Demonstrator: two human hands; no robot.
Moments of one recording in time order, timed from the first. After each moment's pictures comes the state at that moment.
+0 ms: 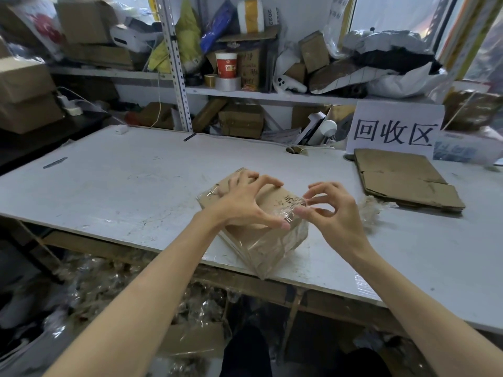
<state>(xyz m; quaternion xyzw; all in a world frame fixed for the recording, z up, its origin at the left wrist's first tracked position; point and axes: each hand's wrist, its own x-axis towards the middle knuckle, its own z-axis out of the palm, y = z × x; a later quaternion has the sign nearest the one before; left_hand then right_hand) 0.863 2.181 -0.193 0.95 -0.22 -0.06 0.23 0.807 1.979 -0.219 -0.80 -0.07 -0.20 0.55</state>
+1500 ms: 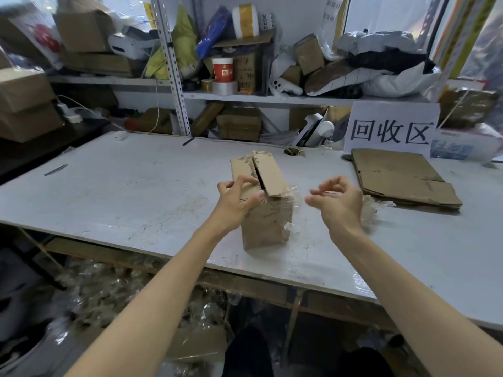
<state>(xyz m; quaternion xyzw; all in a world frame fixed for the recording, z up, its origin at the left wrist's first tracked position) 0.878 2.183 -0.230 0.86 -0.10 0.00 0.50 0.825 1.980 -0.207 -0.71 0.12 -0.22 0.66</state>
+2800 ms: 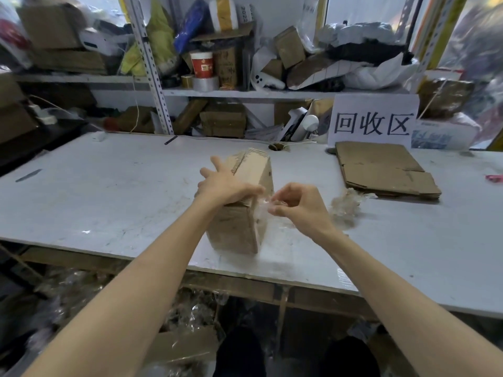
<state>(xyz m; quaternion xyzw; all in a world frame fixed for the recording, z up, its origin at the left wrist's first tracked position) 0.899 2.148 -0.187 0.95 0.06 -0.04 0.29 0.833 1.977 -0.228 -0.80 -0.05 -0.10 0.59</state>
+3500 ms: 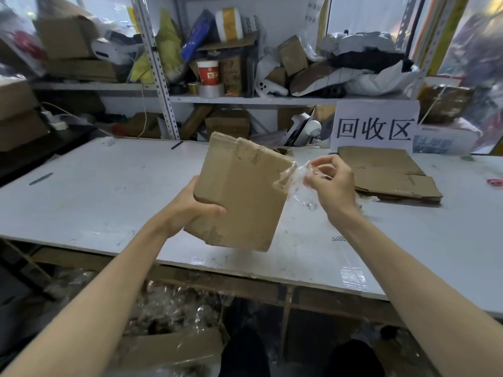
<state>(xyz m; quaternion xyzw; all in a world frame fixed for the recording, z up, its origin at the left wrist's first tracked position) 0.865 2.243 -0.200 0.81 -0.13 -0.11 0.56 0.834 1.958 -0.188 -0.75 0.08 -0.26 0.61</state>
